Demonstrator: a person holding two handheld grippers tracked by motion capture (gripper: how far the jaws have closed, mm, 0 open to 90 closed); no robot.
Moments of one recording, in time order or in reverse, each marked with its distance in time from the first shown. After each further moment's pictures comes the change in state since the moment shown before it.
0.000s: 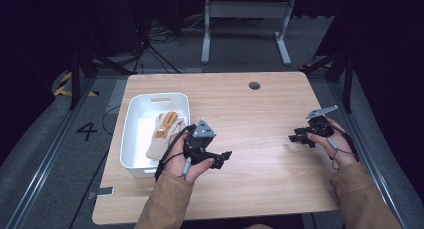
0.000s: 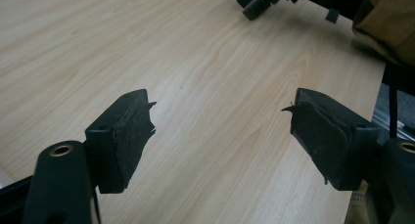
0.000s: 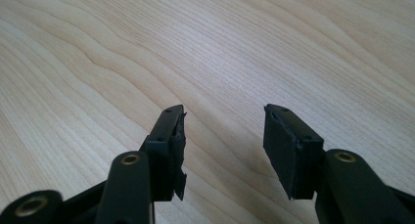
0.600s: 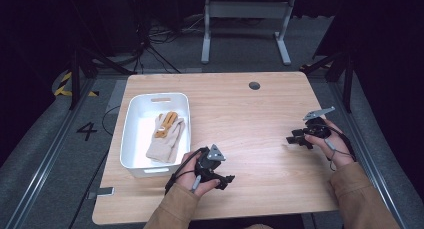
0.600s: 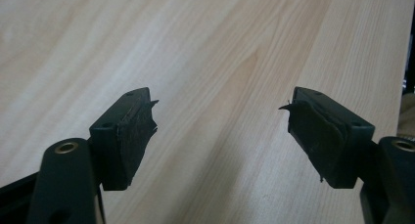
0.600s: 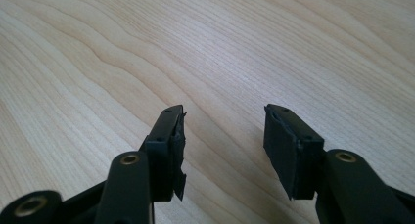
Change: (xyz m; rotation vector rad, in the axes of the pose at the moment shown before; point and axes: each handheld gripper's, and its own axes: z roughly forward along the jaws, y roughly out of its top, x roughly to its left) left arm -0.006 -0.059 0.066 0.166 -0.080 0.060; right arm 0.005 -0.001 0.007 0.009 0.023 -0.006
